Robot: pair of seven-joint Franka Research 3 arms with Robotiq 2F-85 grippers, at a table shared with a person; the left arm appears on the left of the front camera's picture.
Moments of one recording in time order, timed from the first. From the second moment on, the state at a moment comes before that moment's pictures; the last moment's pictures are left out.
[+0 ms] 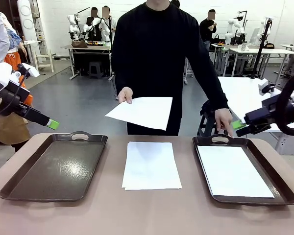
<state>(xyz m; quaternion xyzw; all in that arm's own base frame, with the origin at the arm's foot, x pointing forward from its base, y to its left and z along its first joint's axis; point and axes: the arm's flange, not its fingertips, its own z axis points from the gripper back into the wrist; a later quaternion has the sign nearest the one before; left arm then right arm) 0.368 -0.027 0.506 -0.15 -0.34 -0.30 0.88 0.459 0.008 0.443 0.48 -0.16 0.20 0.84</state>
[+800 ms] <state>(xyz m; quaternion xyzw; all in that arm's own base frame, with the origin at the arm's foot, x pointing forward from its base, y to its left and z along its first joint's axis) 0.368 -0.027 0.506 -0.15 -0.34 -0.30 0.88 0.515 0.111 0.400 0.59 -0.08 0.05 0.80</state>
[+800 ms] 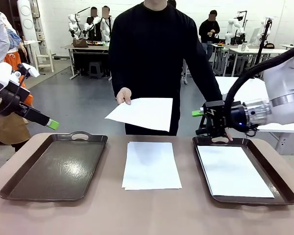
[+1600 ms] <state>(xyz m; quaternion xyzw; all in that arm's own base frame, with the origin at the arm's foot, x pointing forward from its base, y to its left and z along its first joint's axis) 0.368 -0.027 0.506 -0.15 -0.34 -0.30 0.88 0.554 0.187 0.393 0.67 -0.04 0.00 0.74</state>
